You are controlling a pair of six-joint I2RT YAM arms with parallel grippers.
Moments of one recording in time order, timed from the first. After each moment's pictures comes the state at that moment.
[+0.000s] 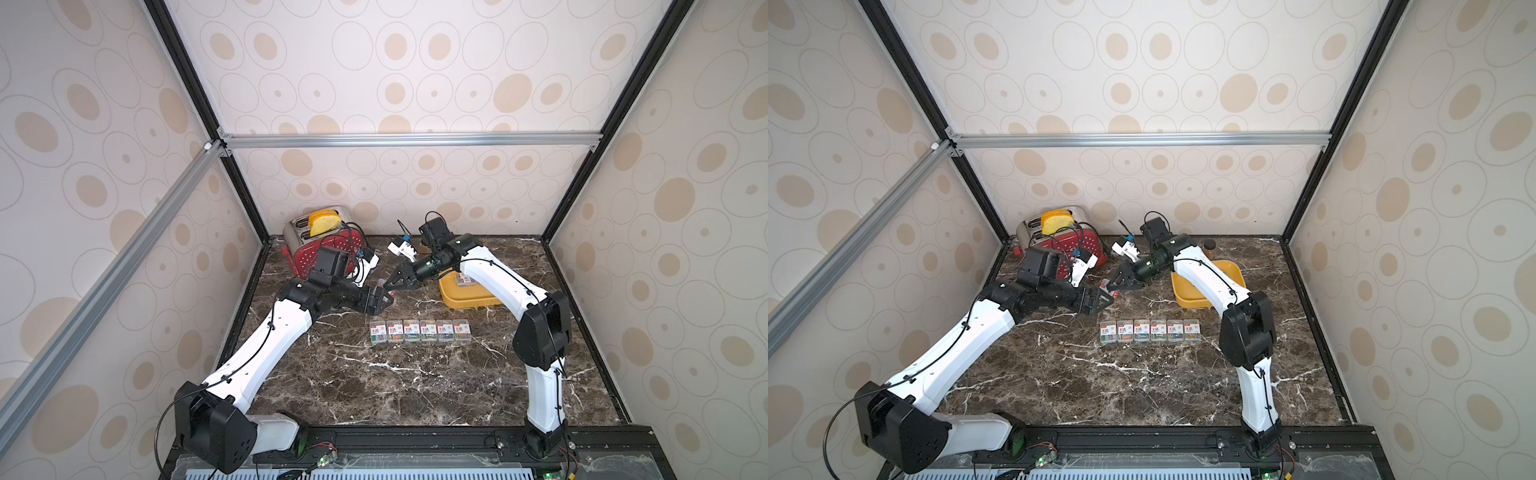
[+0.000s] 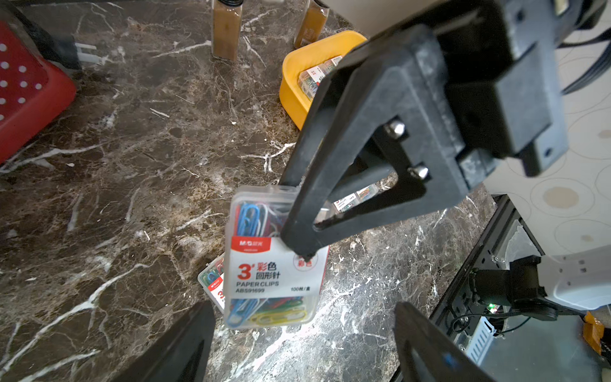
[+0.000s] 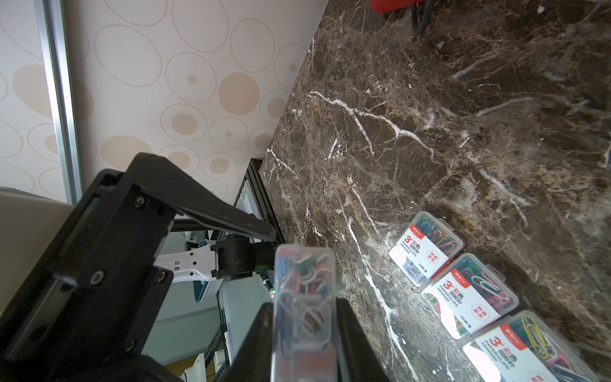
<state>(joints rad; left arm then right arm) -0.41 1.32 1.23 -0.72 0.43 -0.11 0.66 2.05 1.94 -0.90 -0.94 0.25</state>
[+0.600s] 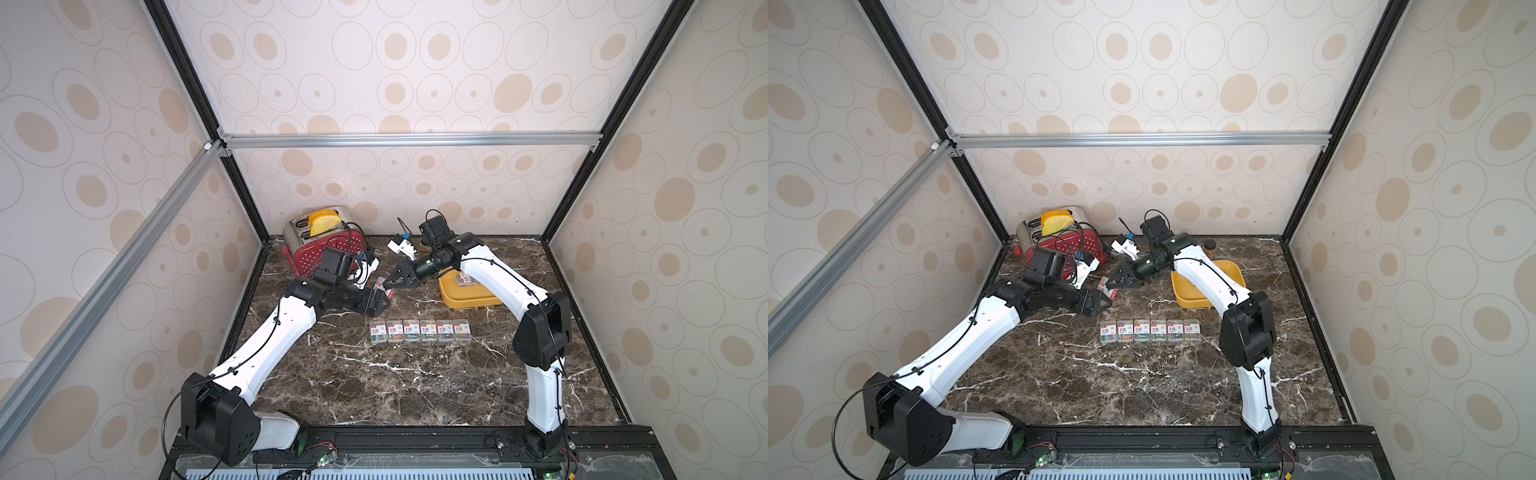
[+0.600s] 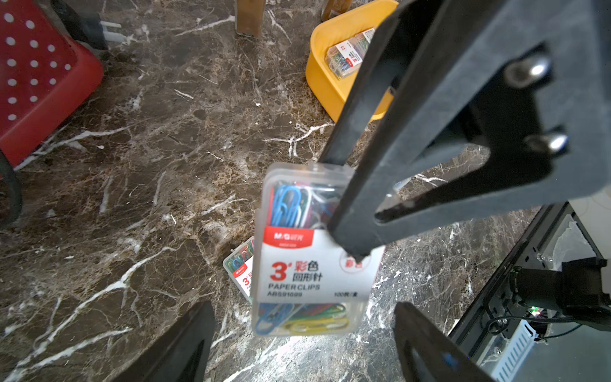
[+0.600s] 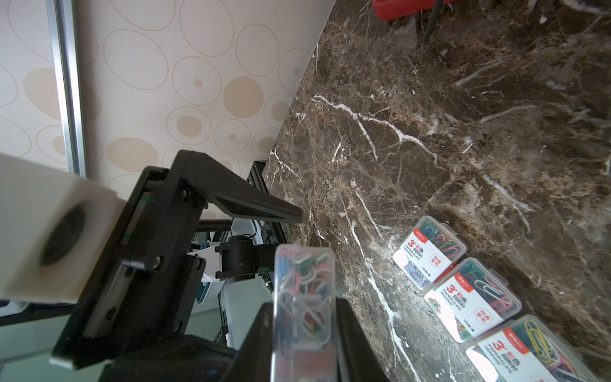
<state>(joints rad) -0.43 1.36 1.23 -0.74 0.34 -0.06 0.66 2.05 1.97 -0.90 -0.94 0.26</state>
